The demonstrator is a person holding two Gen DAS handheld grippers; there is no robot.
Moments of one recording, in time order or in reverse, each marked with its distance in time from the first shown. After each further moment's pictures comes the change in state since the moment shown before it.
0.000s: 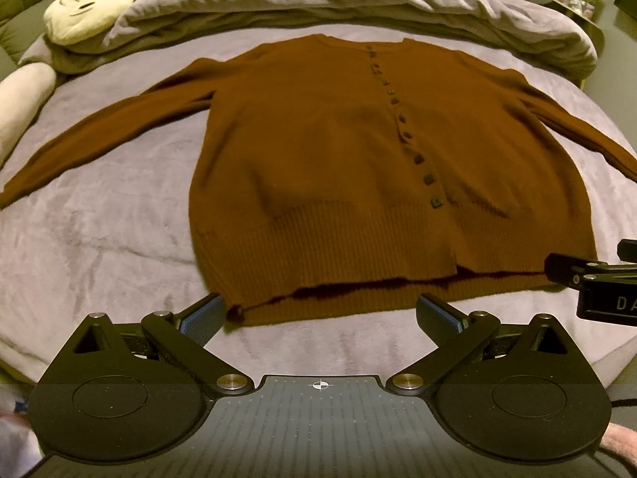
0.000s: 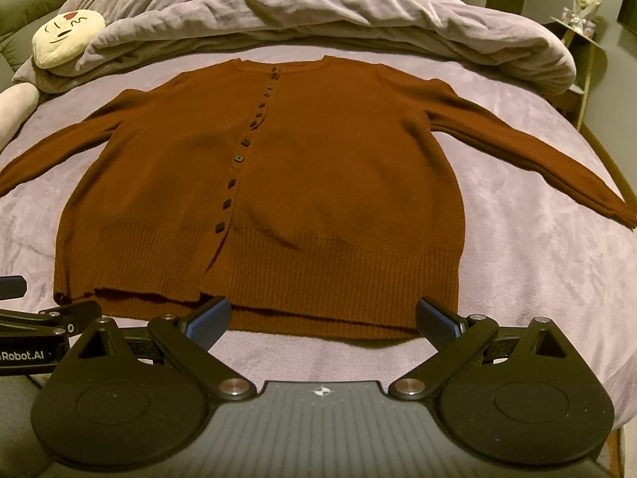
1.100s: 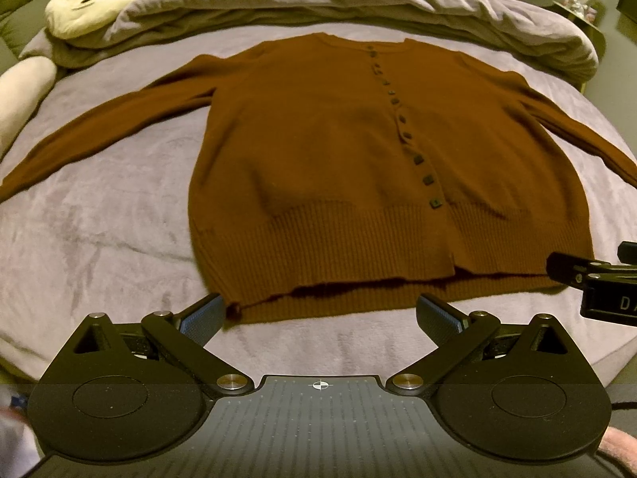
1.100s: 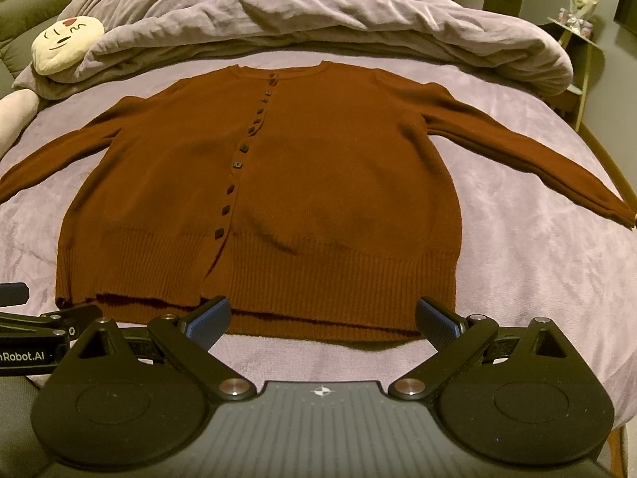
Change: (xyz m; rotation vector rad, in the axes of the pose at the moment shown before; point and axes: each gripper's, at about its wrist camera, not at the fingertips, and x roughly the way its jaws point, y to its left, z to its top) left arm 0.000 0.002 0.000 -0.014 0.003 -0.009; right arm -0.001 -0.004 -0.002 0.009 -0.018 0.003
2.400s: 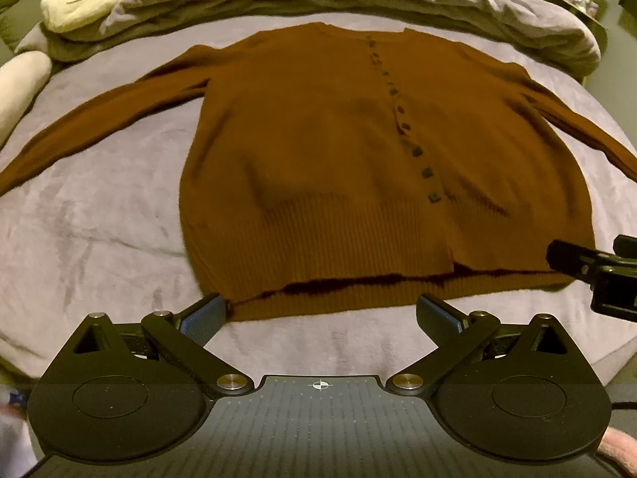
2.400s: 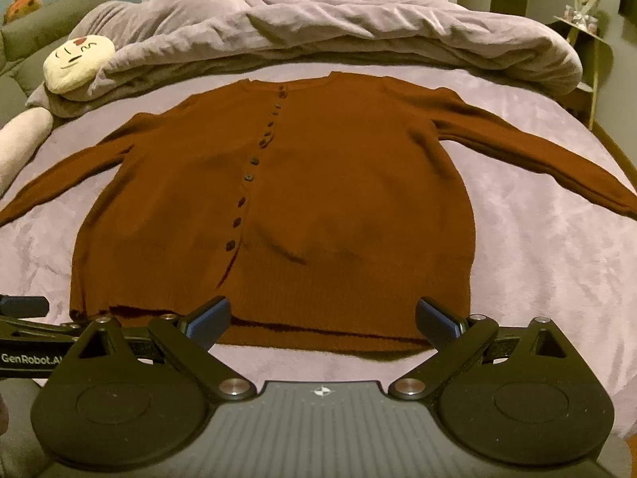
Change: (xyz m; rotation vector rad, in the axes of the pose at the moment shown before) left arm 0.009 -0.001 0.003 -0.003 0.031 -0.005; right arm 0.001 -0.008 -0.005 0.029 -0.045 0.070
